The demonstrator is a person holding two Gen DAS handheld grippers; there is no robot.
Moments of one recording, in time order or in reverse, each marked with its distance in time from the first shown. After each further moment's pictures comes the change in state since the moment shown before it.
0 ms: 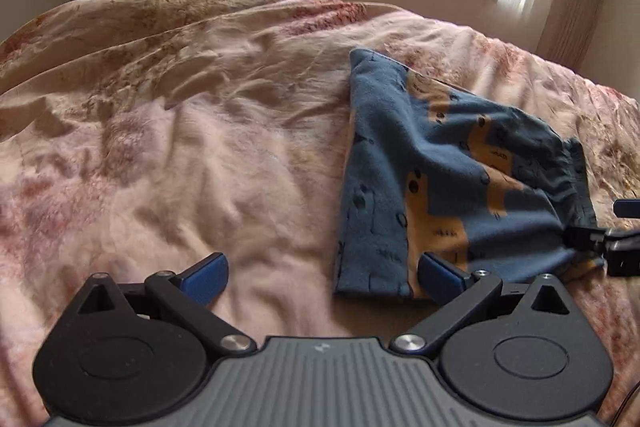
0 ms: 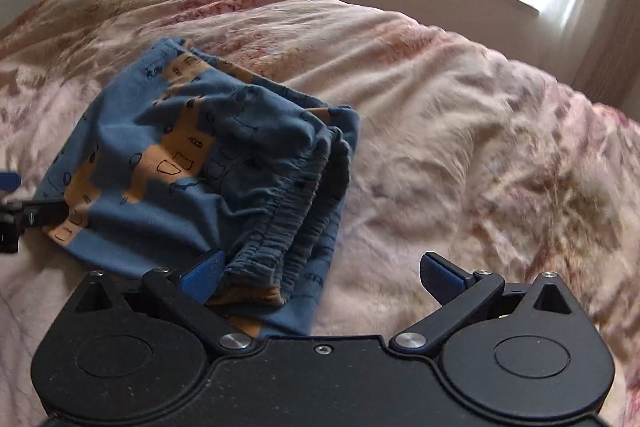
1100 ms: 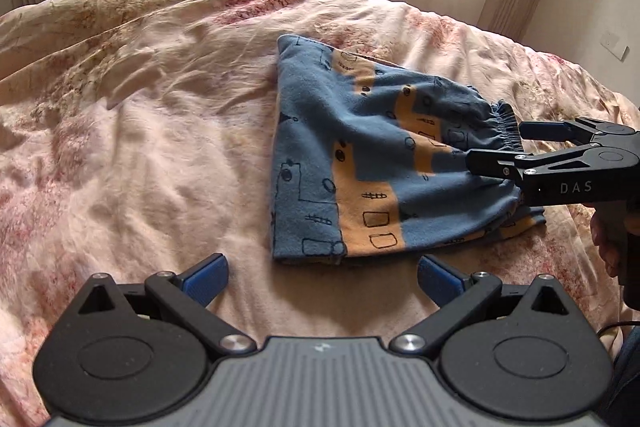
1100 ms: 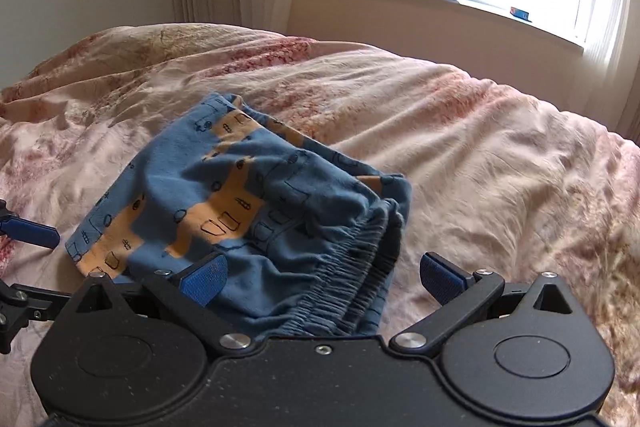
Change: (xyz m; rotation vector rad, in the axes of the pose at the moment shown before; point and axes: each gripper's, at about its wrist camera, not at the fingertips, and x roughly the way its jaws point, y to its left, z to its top) left arm -0.009 -0.011 -0.003 0.098 0.055 -0.164; right arm 0.010 0.007 0.017 -0.088 -0.167 0.168
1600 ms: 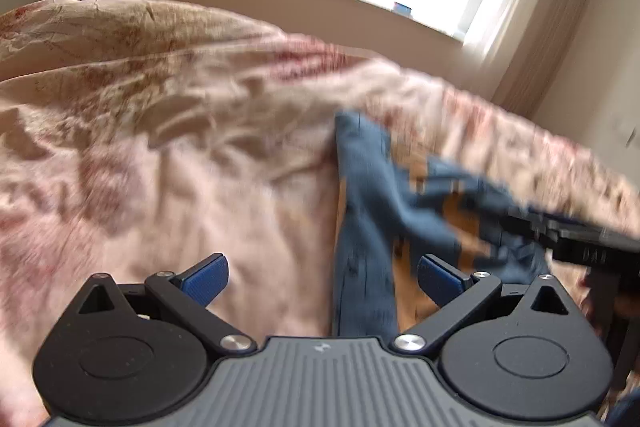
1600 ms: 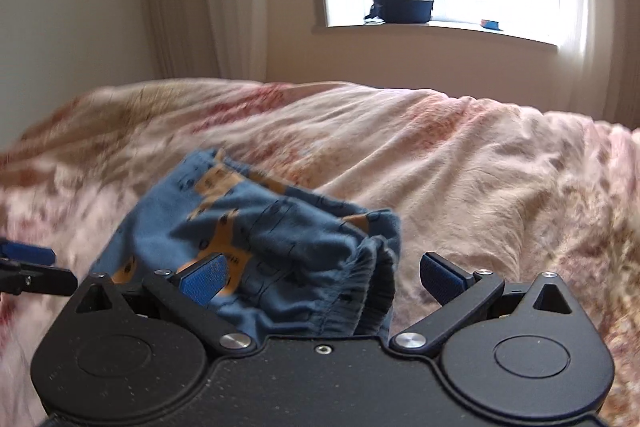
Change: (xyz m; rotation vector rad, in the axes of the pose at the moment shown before) left arm -0.002 0.052 0.025 -0.165 -0.201 -0.048; right arm 0.007 -0.021 0.002 0.192 -0.132 0.022
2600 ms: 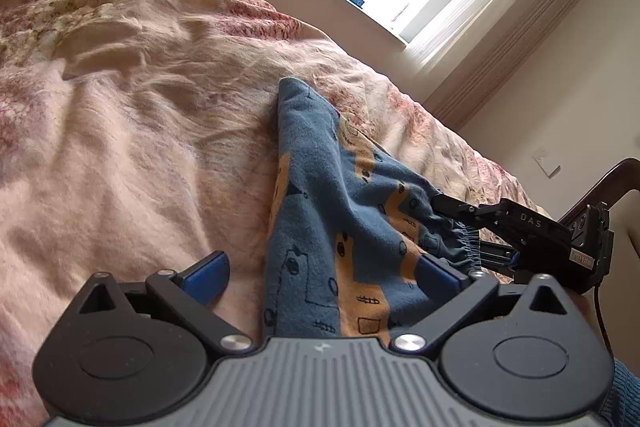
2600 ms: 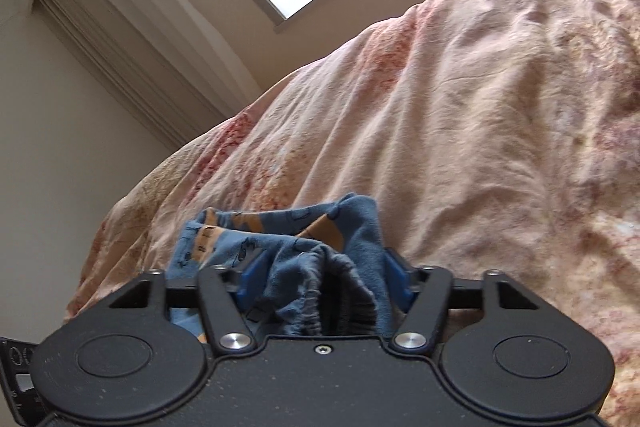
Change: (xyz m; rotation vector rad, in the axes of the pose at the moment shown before) left arm 0.038 0.018 -0.012 -0.144 0.074 -0.298; right arm 0.028 -0.068 -0.005 0.484 0.063 0.172
